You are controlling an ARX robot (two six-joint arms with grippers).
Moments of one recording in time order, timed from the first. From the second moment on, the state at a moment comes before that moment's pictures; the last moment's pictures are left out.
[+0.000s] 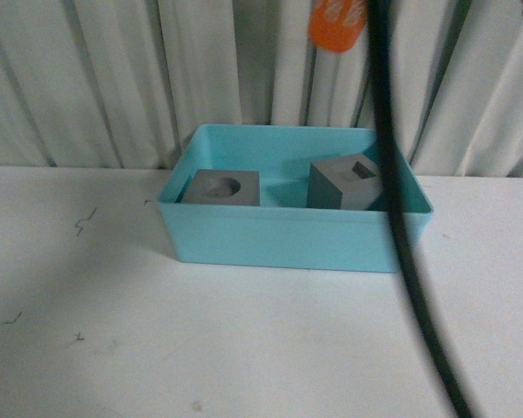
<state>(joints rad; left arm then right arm) 0.00 0.01 0.01 0.00 0.00 -0.02 0.32 1.67 1.18 0.29 -0.12 -0.14</state>
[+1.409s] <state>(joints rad) 0.00 0.01 0.01 0.00 0.00 -0.02 0.43 2.32 1.56 0.21 0.07 0.06</state>
